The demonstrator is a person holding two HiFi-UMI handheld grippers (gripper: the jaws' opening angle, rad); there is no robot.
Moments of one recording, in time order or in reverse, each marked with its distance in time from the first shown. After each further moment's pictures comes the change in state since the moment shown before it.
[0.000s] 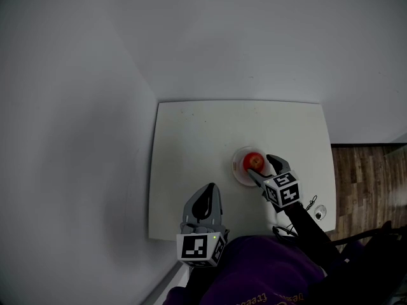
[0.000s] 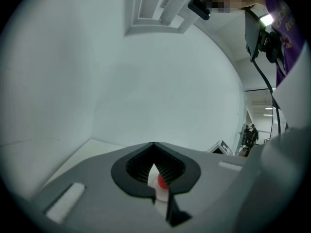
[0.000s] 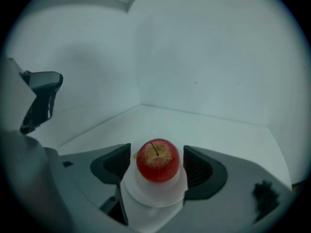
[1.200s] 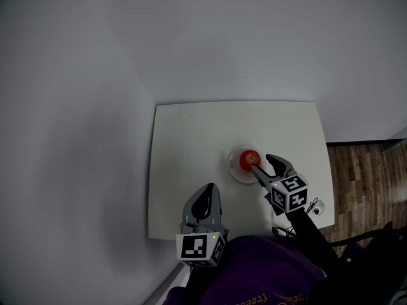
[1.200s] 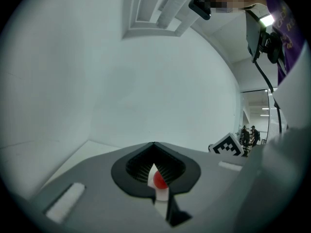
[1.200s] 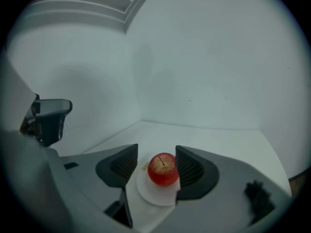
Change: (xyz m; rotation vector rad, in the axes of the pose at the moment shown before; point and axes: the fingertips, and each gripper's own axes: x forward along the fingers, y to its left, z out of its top) left arm -0.013 -0.013 0.004 0.023 -0.008 -0.035; right arm -0.053 0.009 0.031 0.068 -0.158 -0.015
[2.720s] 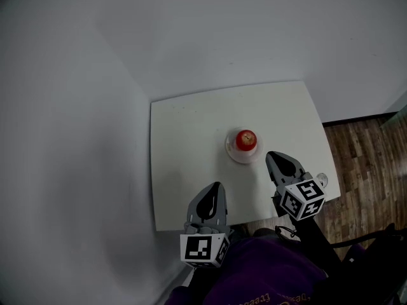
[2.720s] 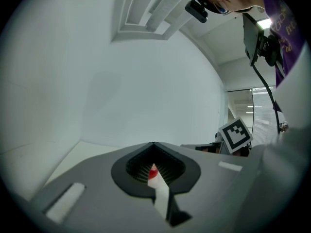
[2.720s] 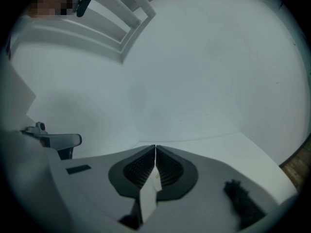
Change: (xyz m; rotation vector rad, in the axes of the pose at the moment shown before) left arm -0.054 -0.036 -0.004 0.048 -0.007 -0.130; right arm -0.102 0.040 0.020 0.127 -0.270 -0.120
